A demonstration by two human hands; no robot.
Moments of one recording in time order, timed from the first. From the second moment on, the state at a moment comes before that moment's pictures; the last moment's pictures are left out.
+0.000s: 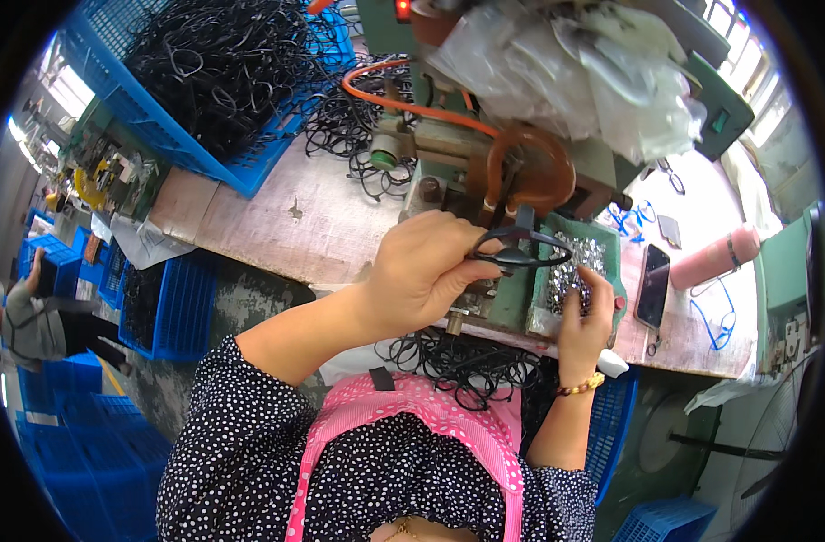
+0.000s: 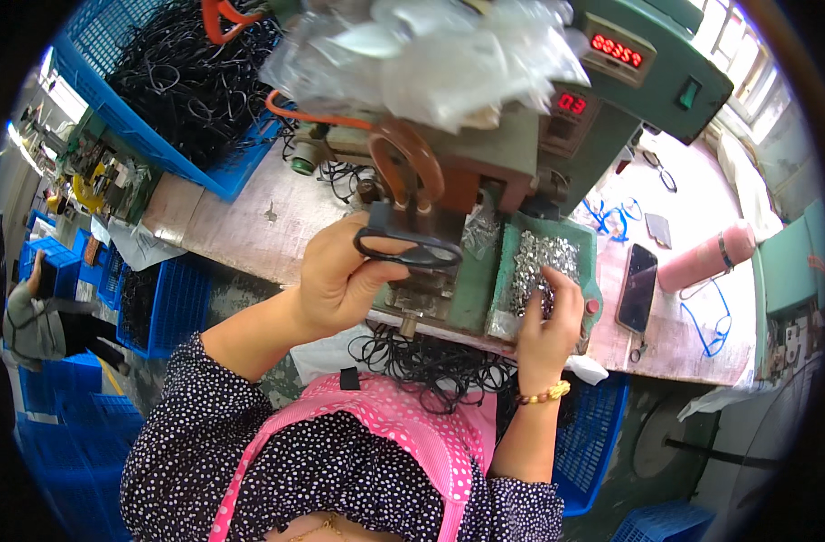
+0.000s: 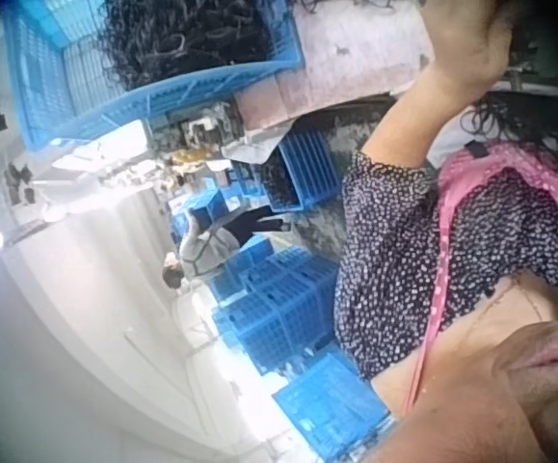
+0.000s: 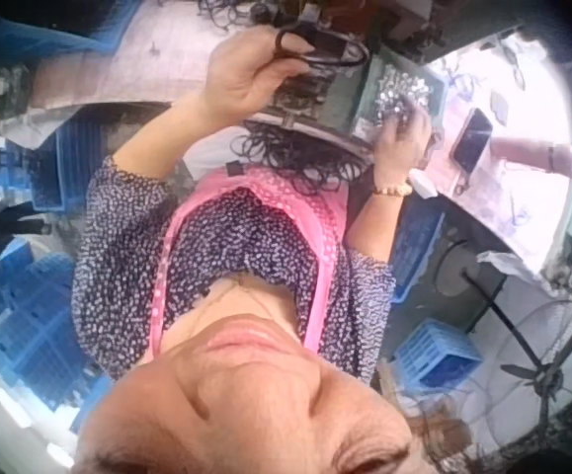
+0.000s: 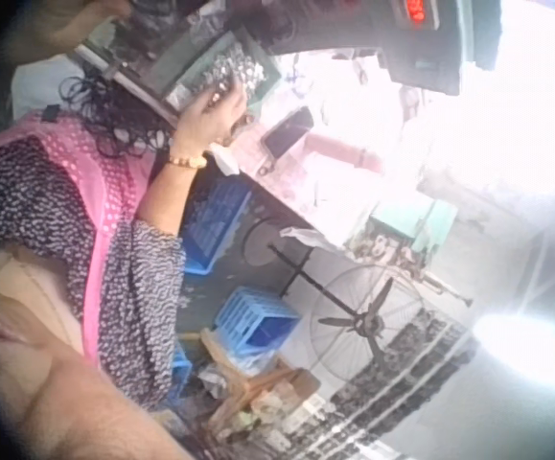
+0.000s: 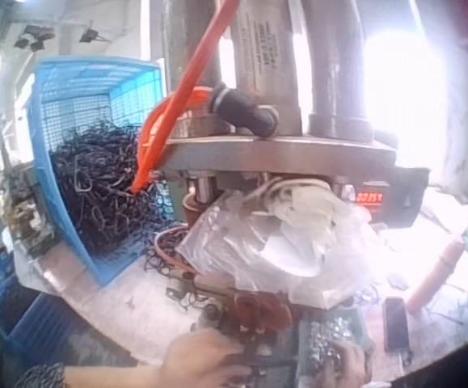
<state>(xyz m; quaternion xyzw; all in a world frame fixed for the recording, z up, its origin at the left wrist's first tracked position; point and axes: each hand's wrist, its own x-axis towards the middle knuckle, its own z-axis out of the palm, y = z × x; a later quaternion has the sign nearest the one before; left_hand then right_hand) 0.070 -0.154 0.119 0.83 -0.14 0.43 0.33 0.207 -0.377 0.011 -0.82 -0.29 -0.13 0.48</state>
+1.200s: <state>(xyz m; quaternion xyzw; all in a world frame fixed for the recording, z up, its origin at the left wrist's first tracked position) 0.055 0.051 0.005 0.88 0.27 0.39 0.07 0.213 -0.361 0.023 -0.86 -0.34 -0.22 0.30</state>
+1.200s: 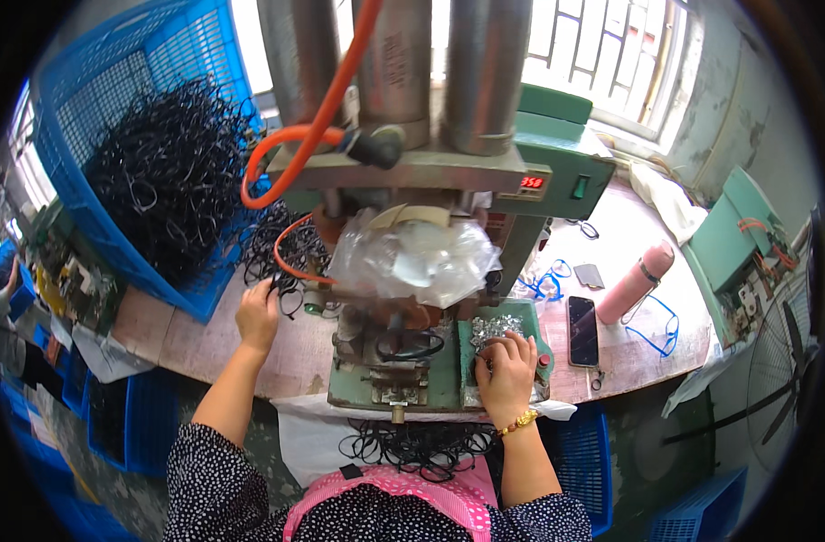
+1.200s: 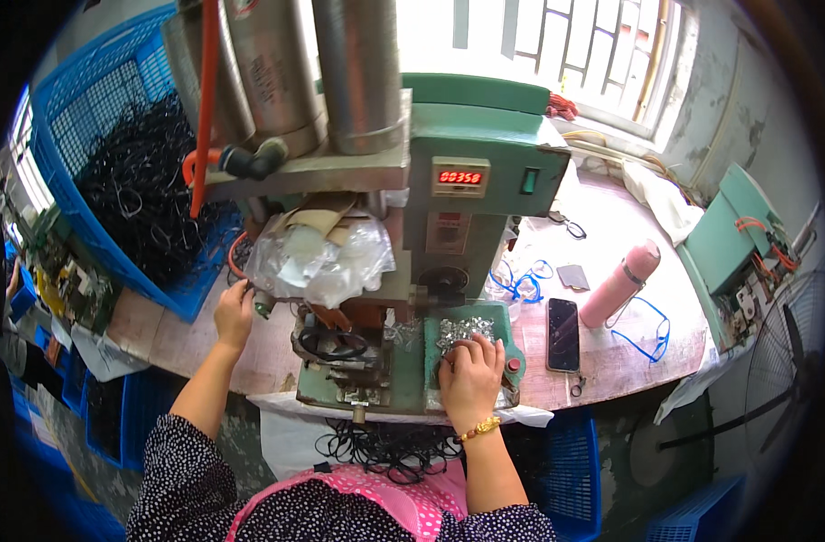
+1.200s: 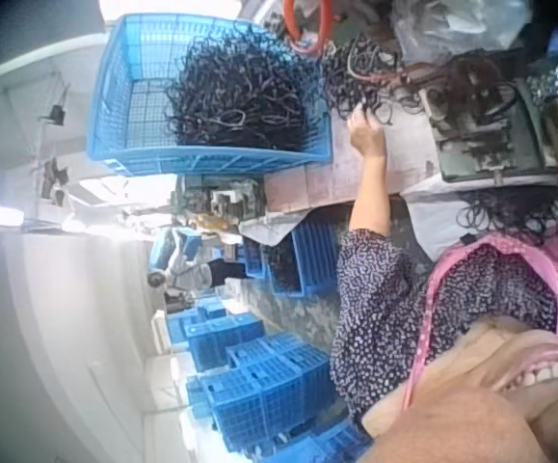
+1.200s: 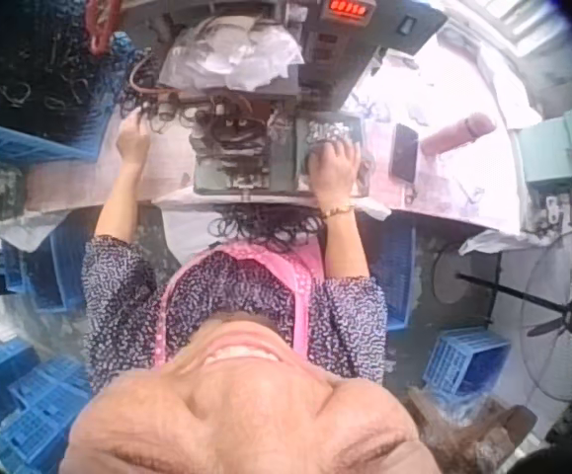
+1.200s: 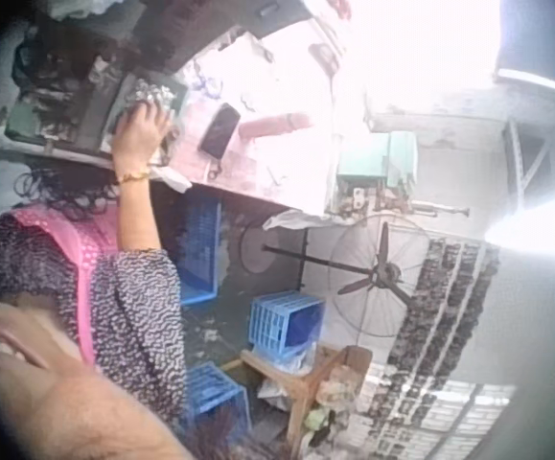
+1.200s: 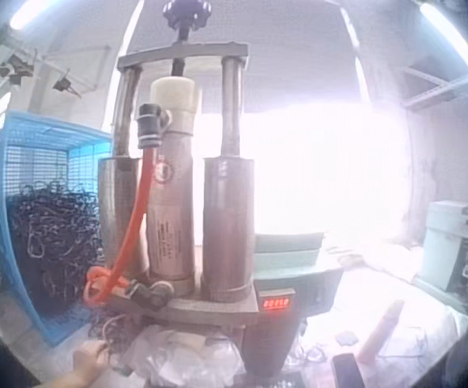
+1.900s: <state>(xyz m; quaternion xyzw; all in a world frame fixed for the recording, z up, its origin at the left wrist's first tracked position) -0.006 0.021 0.015 0.68 0.36 0.34 0.54 0.209 -0.366 0.000 -0.73 -0.24 -0.13 0.63</state>
